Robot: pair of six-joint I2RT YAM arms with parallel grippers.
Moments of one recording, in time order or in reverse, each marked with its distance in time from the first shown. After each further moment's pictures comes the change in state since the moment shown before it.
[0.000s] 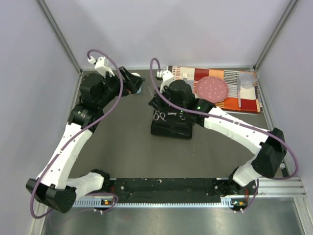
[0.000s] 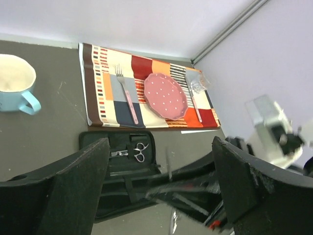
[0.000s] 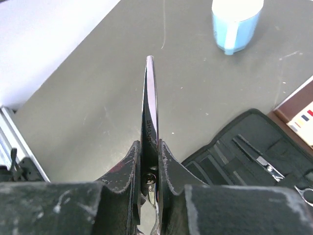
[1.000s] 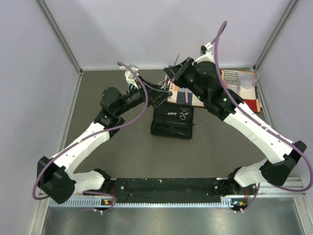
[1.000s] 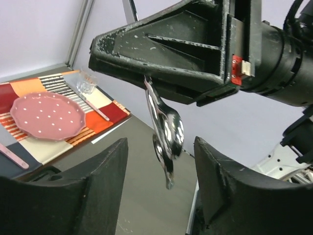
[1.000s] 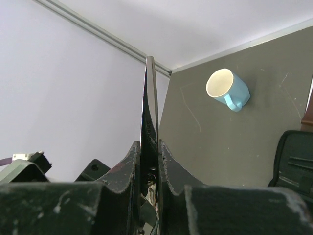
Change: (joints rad) left arm -0.201 0.058 -0.296 0.763 0.346 -0.055; right arm -0.099 -0.141 0.200 -0.079 0.290 0.631
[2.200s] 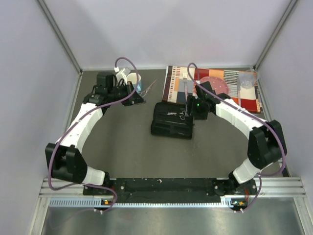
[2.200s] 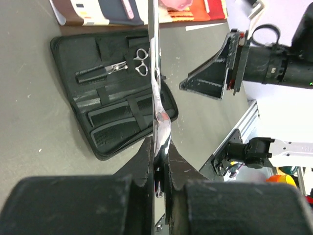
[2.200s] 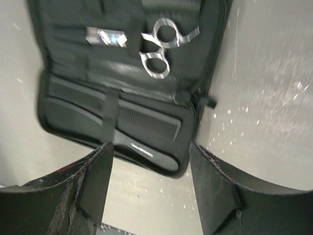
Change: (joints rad) left arm 0.357 0.211 0.249 -0.908 0.177 0.237; right arm -0.350 0.171 -0.370 -0.311 -0.349 -0.349
